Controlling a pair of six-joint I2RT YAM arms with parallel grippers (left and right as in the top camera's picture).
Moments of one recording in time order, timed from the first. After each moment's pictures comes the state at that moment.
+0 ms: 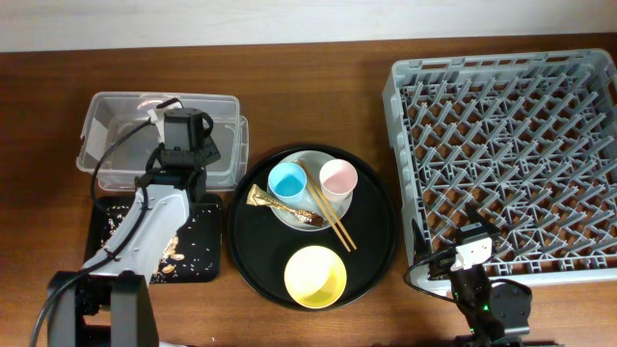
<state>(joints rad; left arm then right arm) -0.10 1.62 0.99 -0.14 -0.31 -0.40 0.05 0.02 0.01 -0.06 -0.18 -0.13</state>
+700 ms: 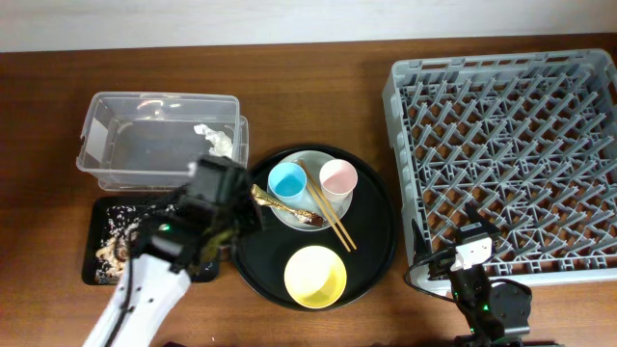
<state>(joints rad) -0.40 1.18 1.01 -0.89 0.05 -0.70 0.05 0.02 0.01 -0.06 -0.18 -0.13</state>
